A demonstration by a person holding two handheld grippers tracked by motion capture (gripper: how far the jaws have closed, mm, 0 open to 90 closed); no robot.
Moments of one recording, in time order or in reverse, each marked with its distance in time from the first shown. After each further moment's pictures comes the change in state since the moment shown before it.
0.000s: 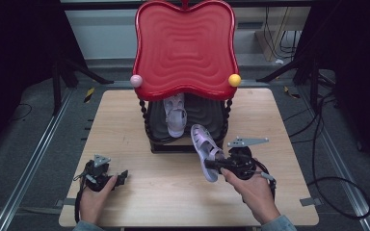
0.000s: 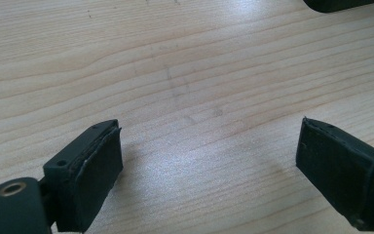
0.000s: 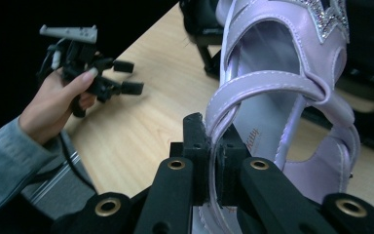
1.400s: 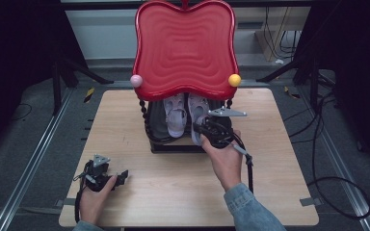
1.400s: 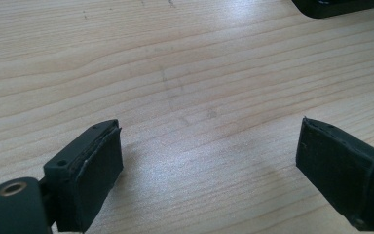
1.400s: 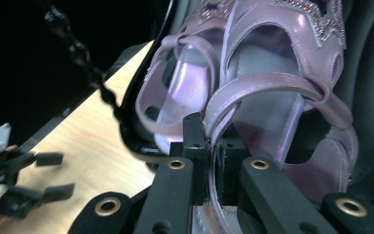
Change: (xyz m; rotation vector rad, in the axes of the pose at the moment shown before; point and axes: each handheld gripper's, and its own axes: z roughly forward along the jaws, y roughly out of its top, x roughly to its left) left arm 0.000 0.000 -0.001 -0.009 -0.023 -0.017; right arm 0.005 0.073 0.051 -0.187 -0.280 -0.005
